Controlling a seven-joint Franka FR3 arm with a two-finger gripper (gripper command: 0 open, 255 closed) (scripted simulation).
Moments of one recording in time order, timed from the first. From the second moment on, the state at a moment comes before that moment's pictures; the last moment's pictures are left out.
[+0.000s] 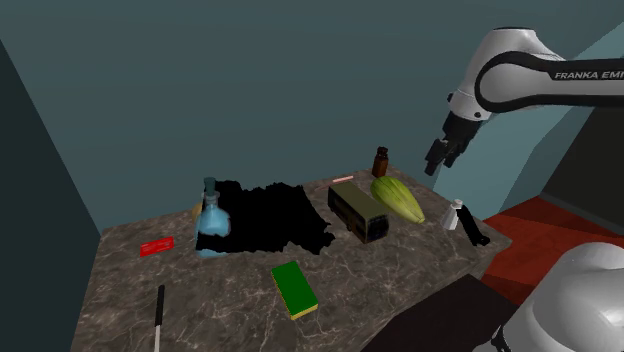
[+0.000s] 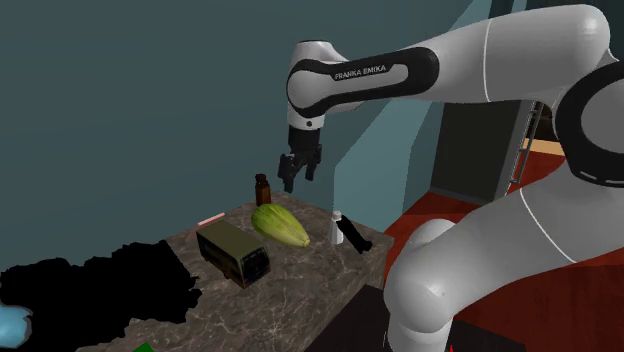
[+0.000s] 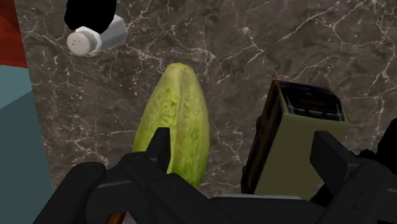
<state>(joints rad) -0.10 -0.75 -0.16 -2.50 -0.10 1.88 -0.14</state>
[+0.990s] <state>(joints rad) -0.25 -0.50 -0.38 -2.62 -0.31 2.23 -0.29</state>
